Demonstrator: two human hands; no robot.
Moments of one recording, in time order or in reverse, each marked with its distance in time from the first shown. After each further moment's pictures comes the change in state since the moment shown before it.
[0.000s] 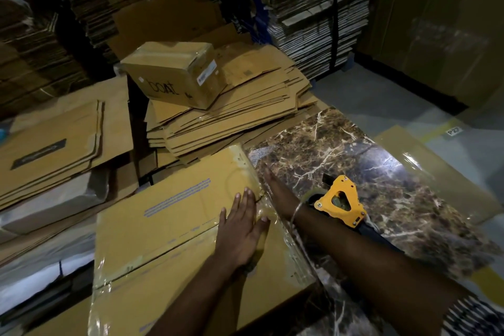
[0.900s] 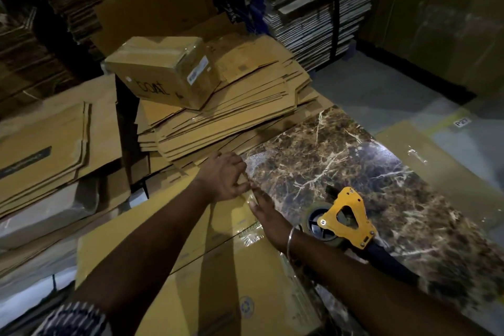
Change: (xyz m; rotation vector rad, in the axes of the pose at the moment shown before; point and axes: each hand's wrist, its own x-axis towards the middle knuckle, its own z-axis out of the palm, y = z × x) left_hand 0.170 -0.031 -0.094 0.657 0.020 0.483; right_hand 0.028 0.039 0.014 -0.016 -0.060 0.045
